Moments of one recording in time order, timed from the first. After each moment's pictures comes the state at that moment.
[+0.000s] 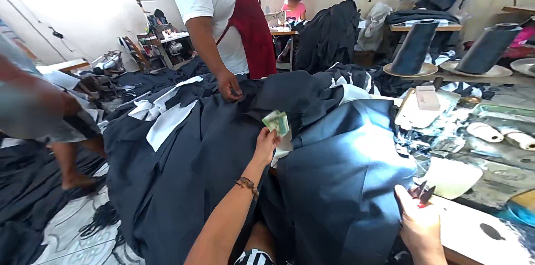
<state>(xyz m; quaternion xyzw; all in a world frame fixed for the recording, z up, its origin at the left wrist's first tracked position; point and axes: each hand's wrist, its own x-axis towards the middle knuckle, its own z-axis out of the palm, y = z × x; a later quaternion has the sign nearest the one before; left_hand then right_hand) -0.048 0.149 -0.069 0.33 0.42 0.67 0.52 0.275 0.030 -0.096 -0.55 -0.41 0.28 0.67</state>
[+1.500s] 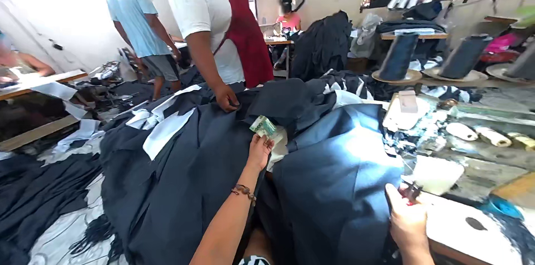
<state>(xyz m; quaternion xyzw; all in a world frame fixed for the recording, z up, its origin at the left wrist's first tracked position) -0.047 0.143 -0.071 0.27 0.39 0.71 0.52 0.270 0.027 -0.094 -0.54 -0.41 0.24 0.69</state>
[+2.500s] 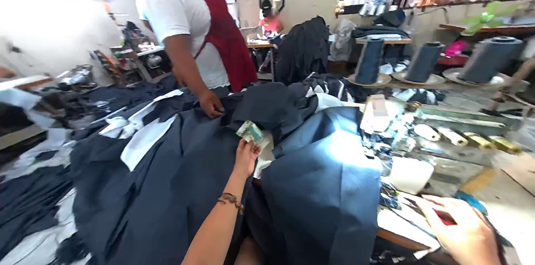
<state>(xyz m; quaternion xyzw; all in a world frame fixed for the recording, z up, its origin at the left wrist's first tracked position) -0.052 0.150 -0.073 0.30 0.40 0.70 0.51 0.420 0.017 -0.107 -0.61 -0.67 -0.08 0.43</state>
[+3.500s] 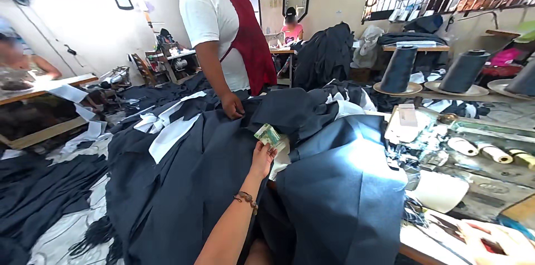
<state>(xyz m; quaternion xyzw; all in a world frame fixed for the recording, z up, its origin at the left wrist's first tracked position) -0.050 0.147 -0.074 0.27 0.39 0.71 0.52 0.465 0.034 -0.155 -0.60 -0.64 -0.11 0.46</state>
